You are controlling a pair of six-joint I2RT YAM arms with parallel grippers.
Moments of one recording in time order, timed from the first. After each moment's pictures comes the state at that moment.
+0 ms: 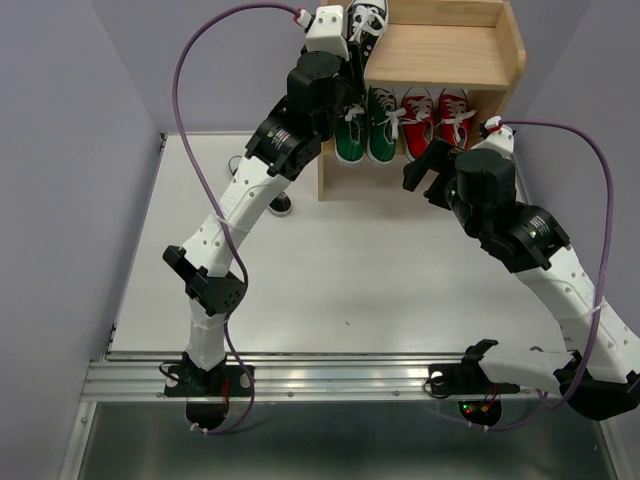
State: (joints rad) left arm -0.76 1.95 2.48 -0.50 -0.48 -0.25; right arm 0.65 1.13 1.50 -0.73 0.56 0.68
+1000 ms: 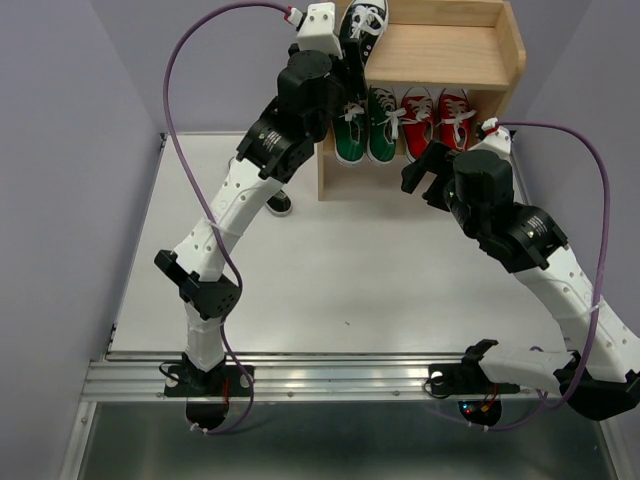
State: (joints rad) left arm -0.76 1.90 2.45 -0.49 -0.46 -0.26; right arm 0.65 1.13 1.49 -0.73 0.54 0.67
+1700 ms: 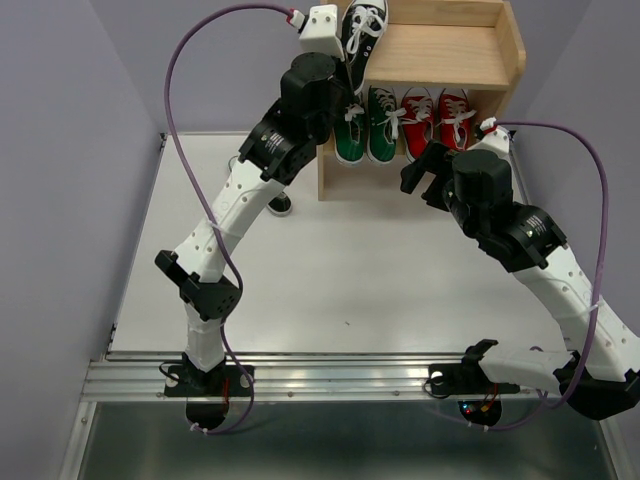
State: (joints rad) left arm -0.77 1.90 2.44 -0.50 -0.50 -0.26; right arm 0.65 1.13 1.49 -0.73 0.54 0.67
